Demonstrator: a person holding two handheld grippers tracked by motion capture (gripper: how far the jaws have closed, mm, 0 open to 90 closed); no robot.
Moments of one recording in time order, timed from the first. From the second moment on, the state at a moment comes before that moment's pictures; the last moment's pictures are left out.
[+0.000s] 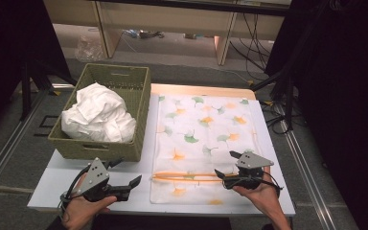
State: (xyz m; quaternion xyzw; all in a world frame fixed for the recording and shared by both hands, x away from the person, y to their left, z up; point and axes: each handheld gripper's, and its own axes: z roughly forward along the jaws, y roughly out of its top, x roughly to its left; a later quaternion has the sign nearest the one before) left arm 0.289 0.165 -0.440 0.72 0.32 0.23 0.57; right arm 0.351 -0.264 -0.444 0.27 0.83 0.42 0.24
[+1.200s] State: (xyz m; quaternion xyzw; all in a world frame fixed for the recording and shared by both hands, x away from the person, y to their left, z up) left arm 0.291 0.162 -0.445 0.74 0.32 0.22 0.55; right arm 0.402 -0.242 -0.474 0.19 0.92 0.28 0.20
